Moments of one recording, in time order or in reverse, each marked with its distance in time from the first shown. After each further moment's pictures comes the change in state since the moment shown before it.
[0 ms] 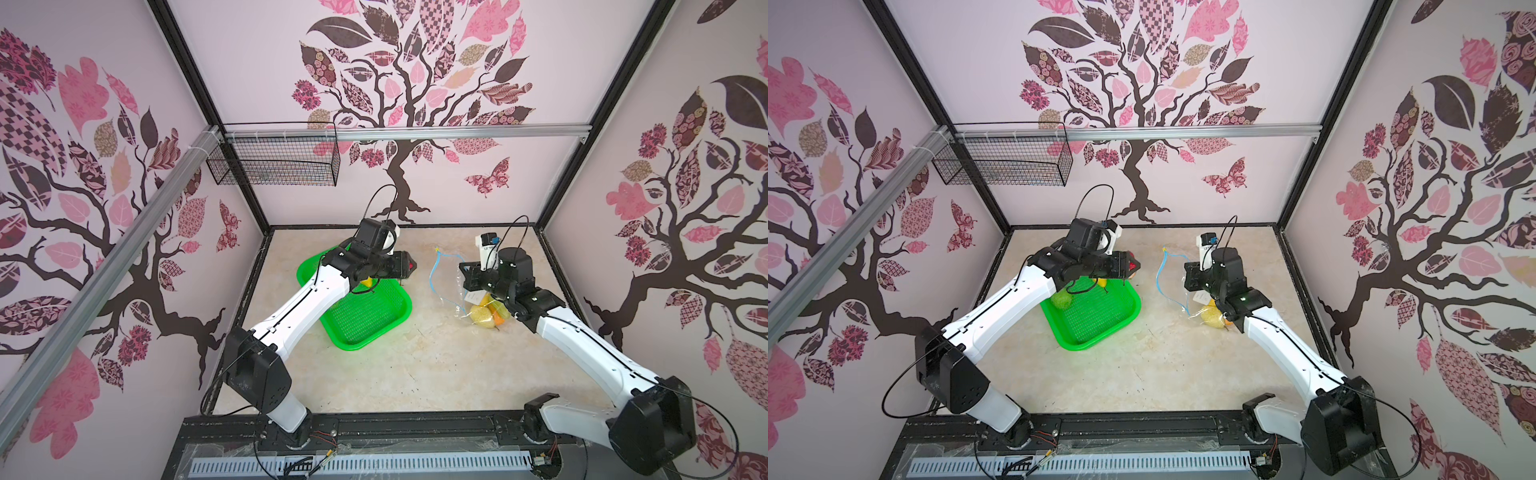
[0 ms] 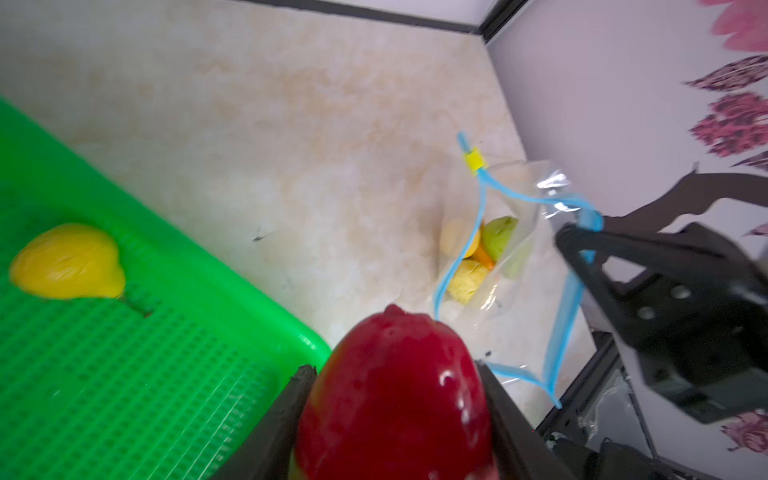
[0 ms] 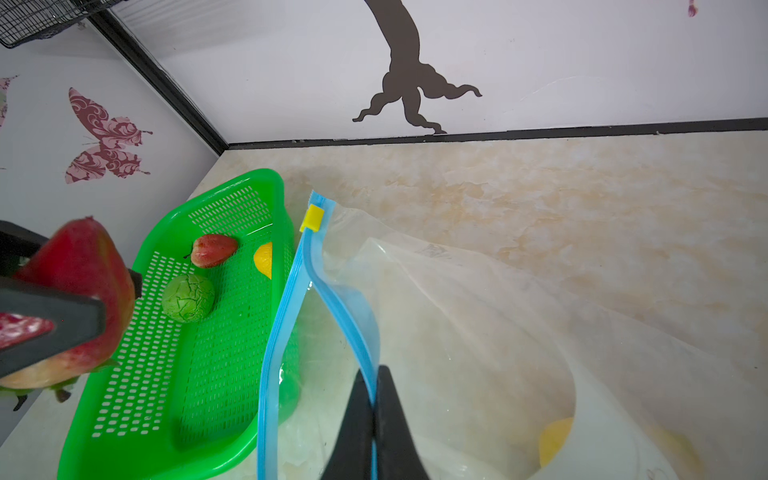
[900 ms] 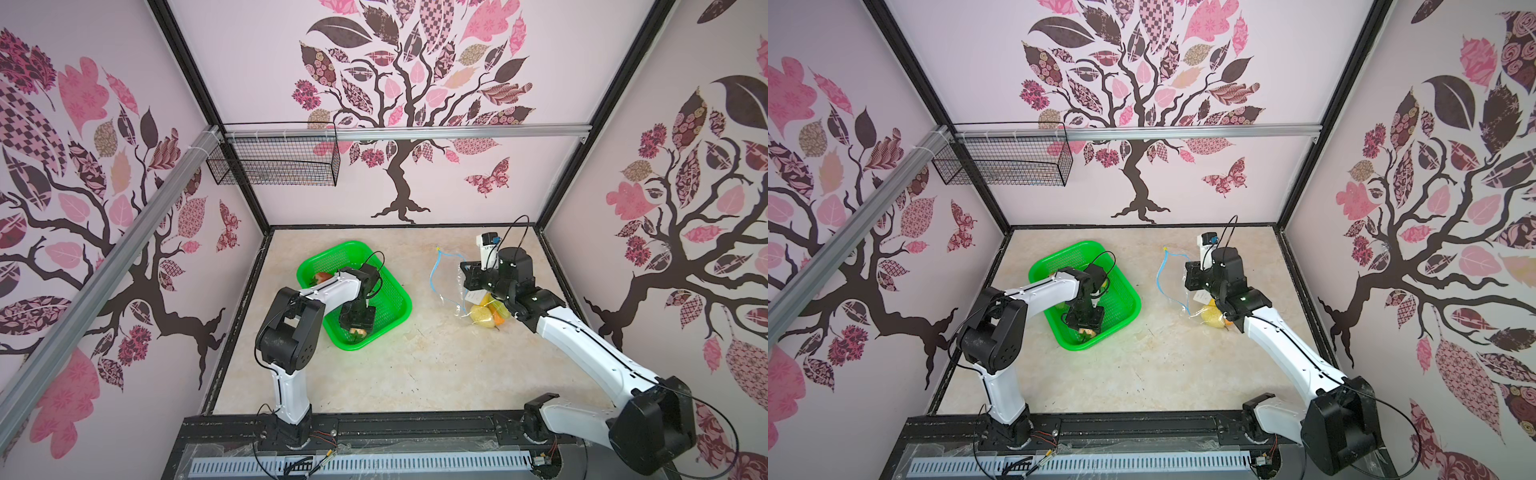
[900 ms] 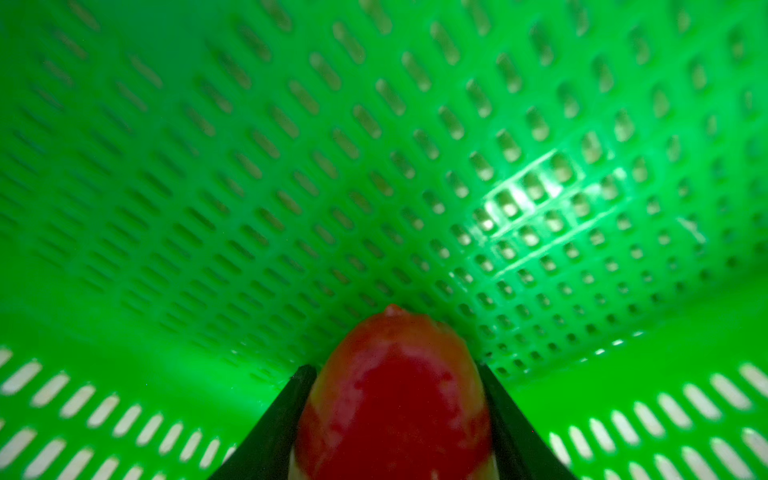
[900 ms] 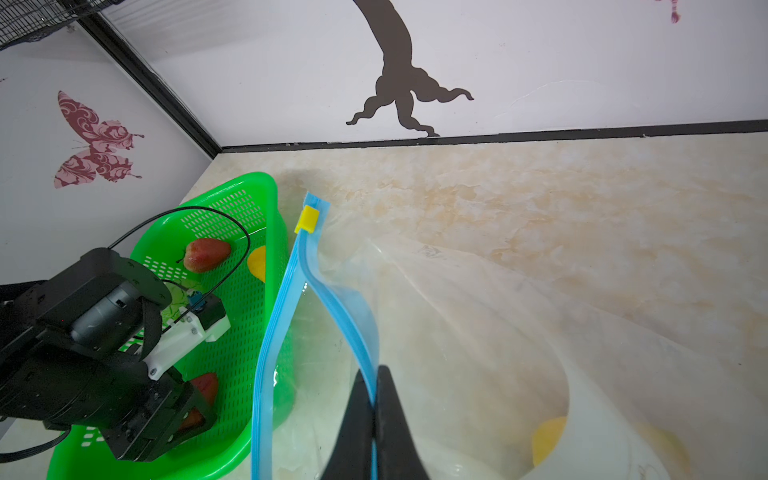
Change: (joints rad) left arm 0.143 0.283 -0.247 -0.409 -0.255 0.203; right arm 0.000 0.000 0.003 0.000 0.026 0.000
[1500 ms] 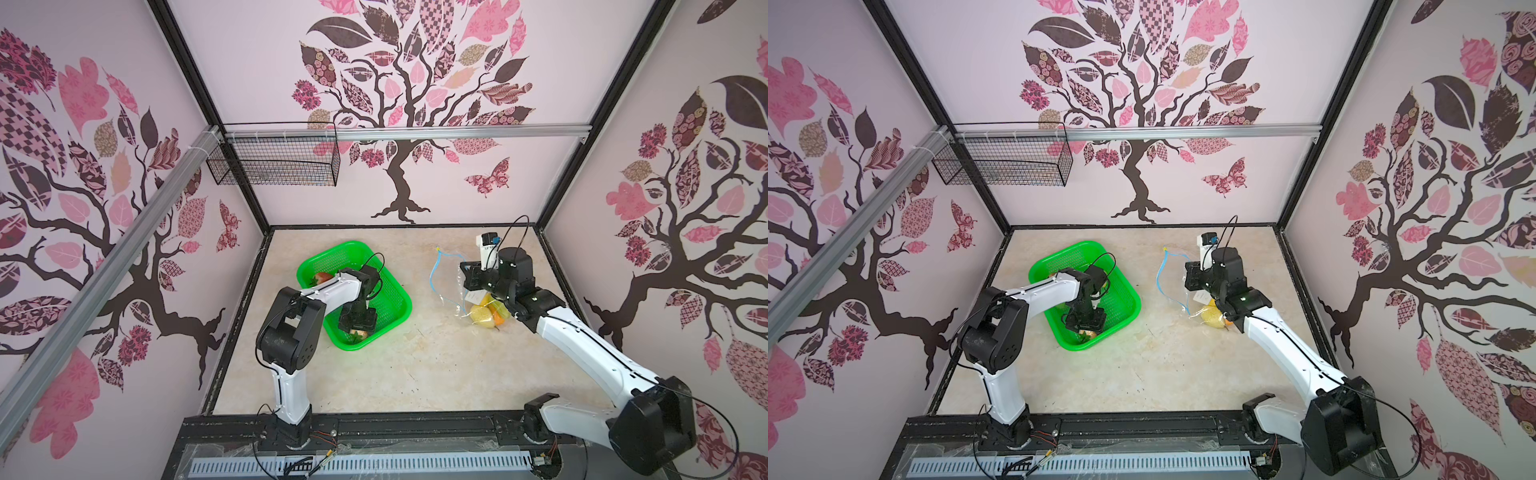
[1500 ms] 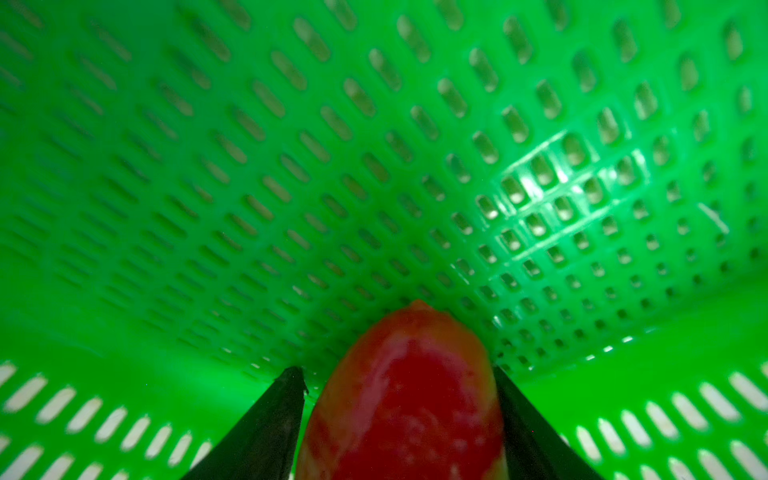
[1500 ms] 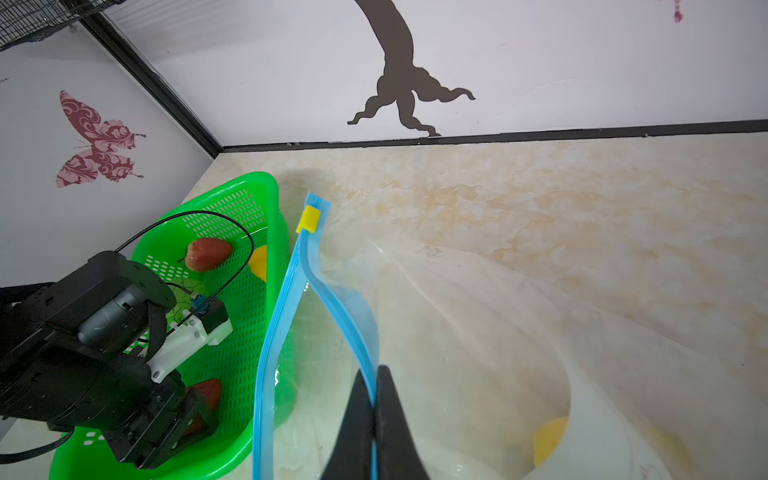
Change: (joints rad) left arm -0.009 0.007 -0.032 -0.003 0.011 -0.003; right arm 0.000 0.000 0.000 0.000 -0.004 0.000
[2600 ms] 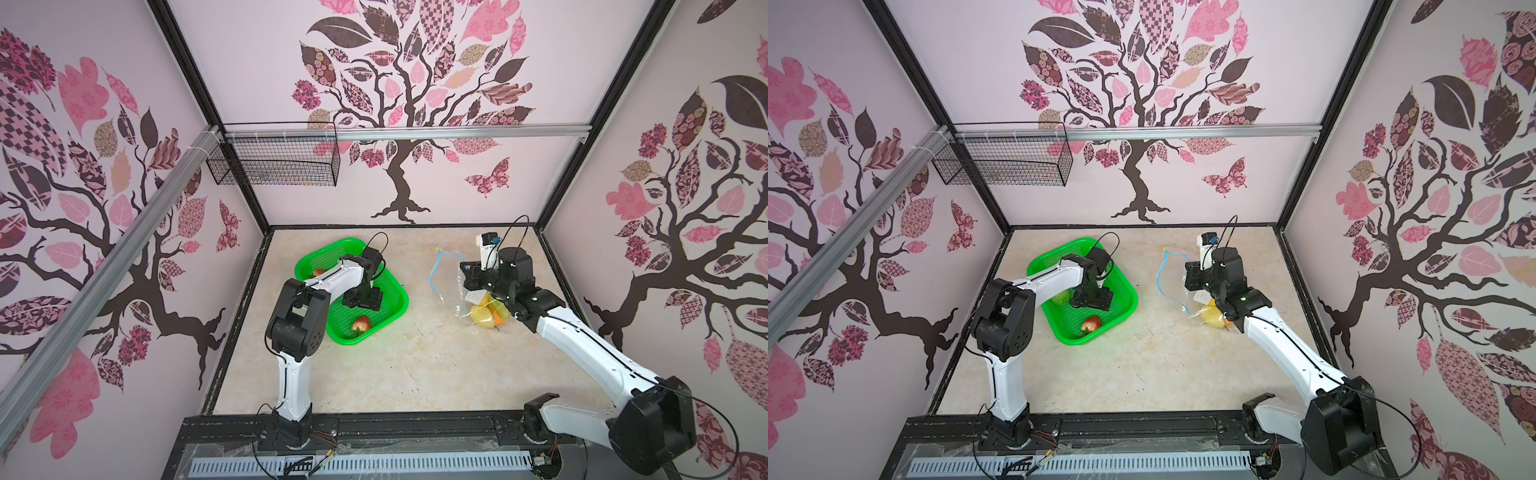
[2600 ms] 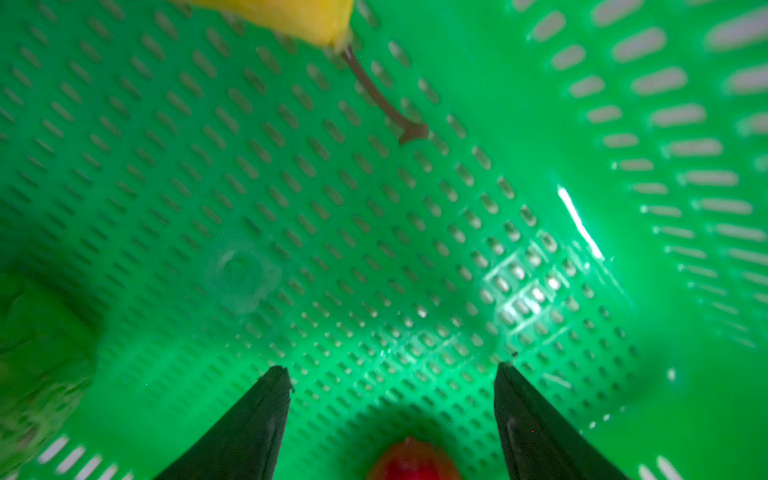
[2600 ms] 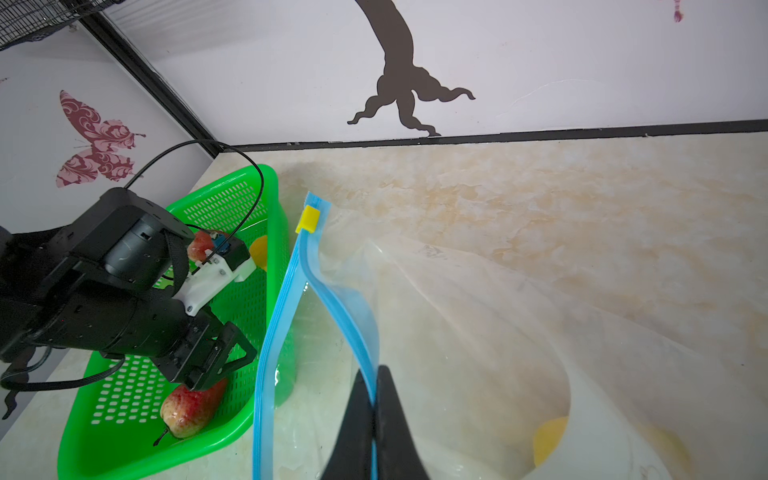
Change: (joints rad) left arm 0.036 0.082 0.205 0.061 -0.085 0.076; right arm 0.000 0.000 0.000 0.000 0.000 0.000
